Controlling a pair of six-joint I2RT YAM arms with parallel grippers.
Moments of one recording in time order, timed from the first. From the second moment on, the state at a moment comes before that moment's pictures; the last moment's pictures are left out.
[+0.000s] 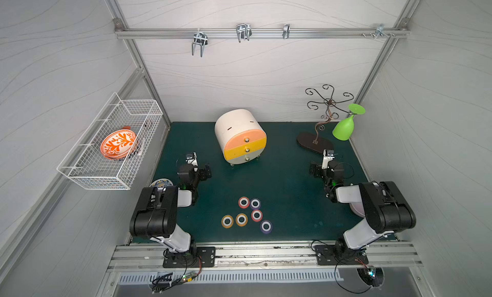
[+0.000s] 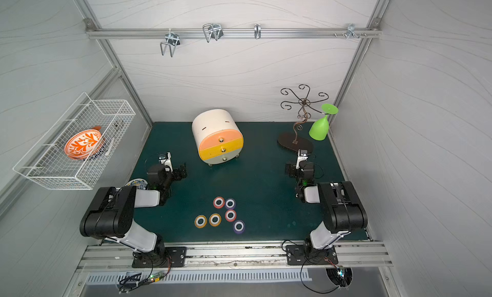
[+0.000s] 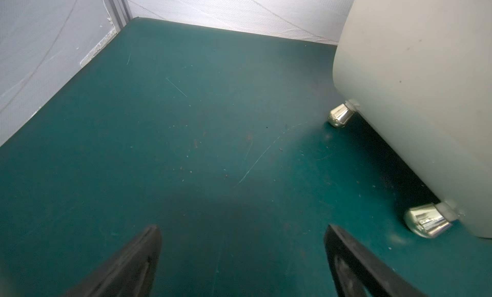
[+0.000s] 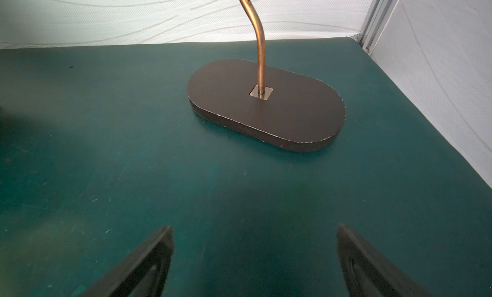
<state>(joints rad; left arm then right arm) 0.06 1.57 0.41 0.72 0.03 -0.09 0.12 1.59 0.44 0.73 0.12 0.03</state>
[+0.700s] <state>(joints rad) 0.05 1.52 0.43 0.62 -0.02 -0.09 0.14 1.55 0.44 0.68 0.11 0.00</state>
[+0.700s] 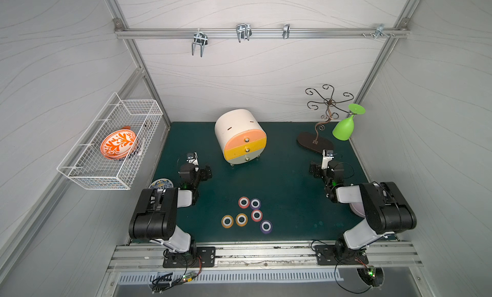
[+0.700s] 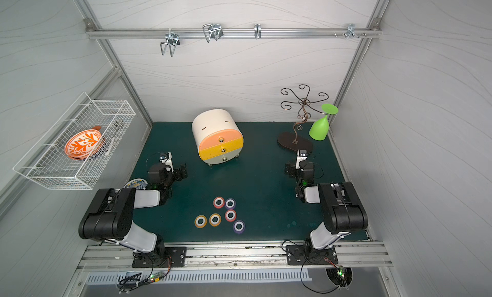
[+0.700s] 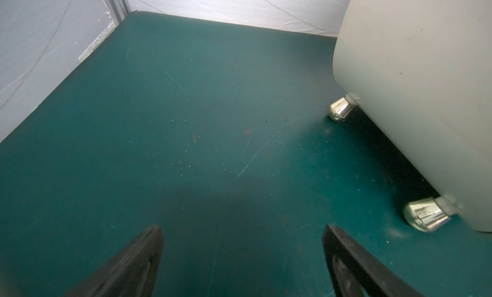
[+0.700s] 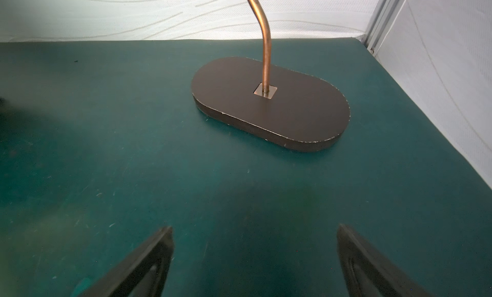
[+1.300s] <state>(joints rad) 0.05 1.26 0.74 0.07 0.01 -0.14 0.29 1.33 0.76 0.07 0.06 0.01</state>
